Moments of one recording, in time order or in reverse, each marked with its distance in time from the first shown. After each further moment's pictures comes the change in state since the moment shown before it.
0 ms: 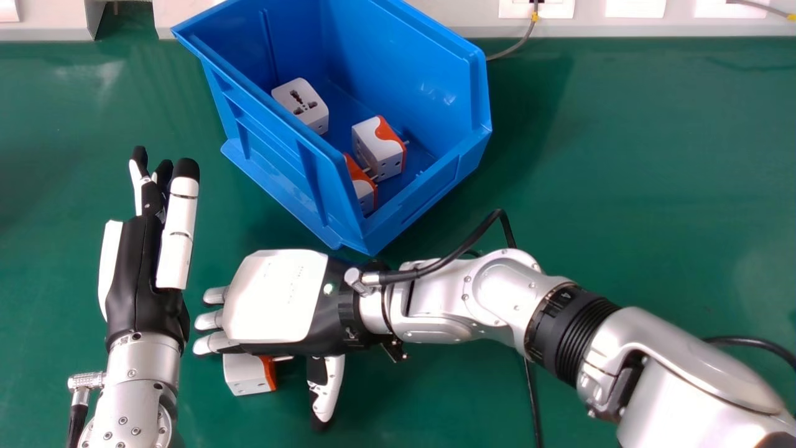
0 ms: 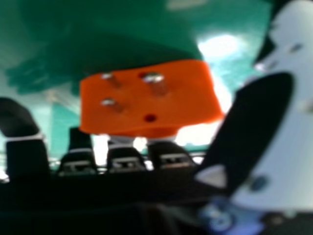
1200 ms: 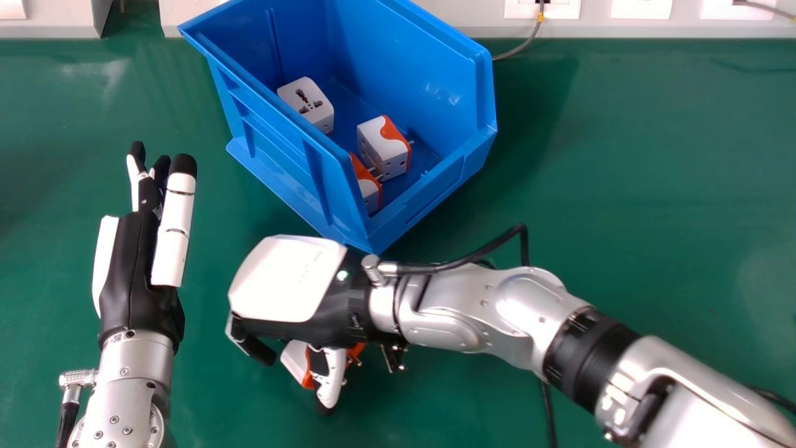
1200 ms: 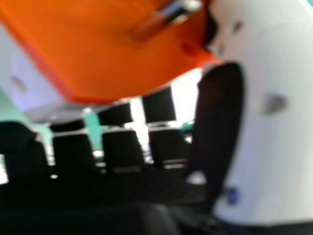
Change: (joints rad) left arm 0.015 0.015 0.000 -0.054 -0.002 0.046 -0.012; right arm 0.168 -0.080 -0.146 -0.199 0.133 0.083 0.142
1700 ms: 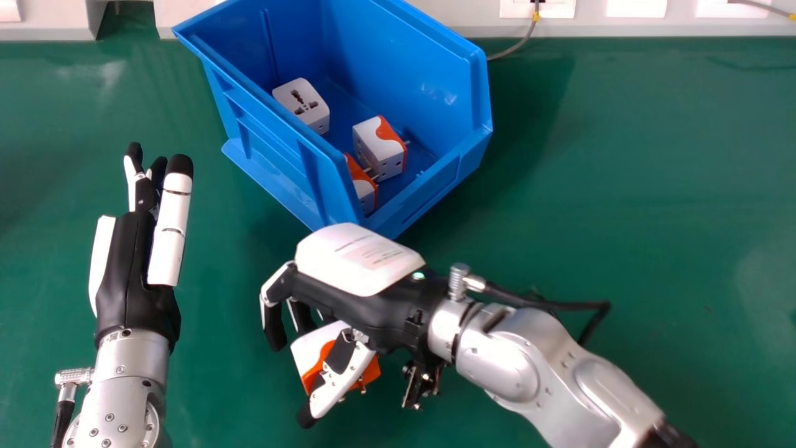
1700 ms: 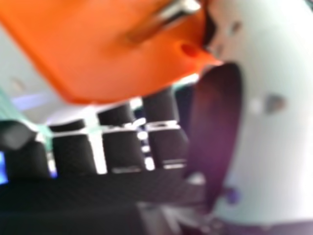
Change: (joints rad) left arm -0.013 0.012 0.015 0.022 -0.001 0.004 -0.010; right arm 0.443 -0.072 -0.245 -0.573 0.254 0.297 0.209
